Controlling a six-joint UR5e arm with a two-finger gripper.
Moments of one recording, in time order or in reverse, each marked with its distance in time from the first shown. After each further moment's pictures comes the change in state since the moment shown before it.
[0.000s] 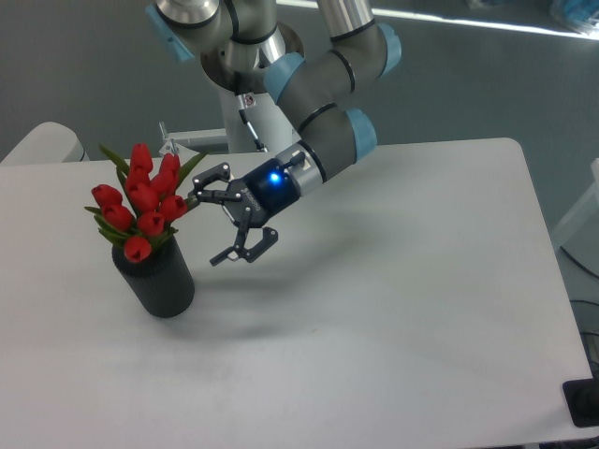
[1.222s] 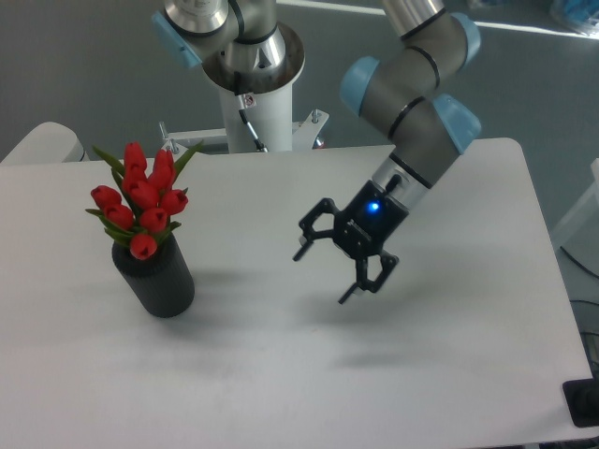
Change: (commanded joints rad) arm 0.034 -0.147 0.455 -0.002 0.730 -0.175
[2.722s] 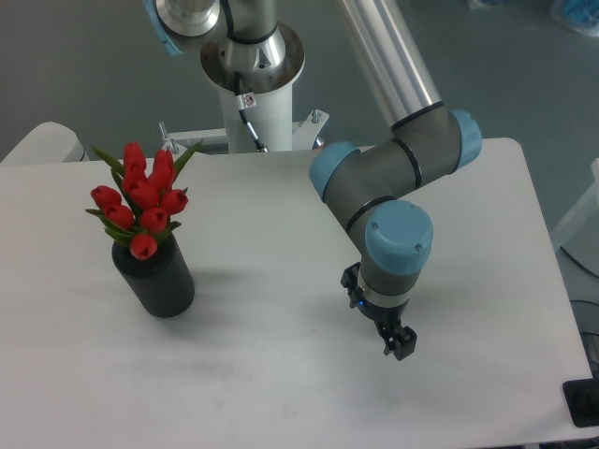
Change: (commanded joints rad) arm -0.221 -0.218 0.329 -0.121 0.700 0.058
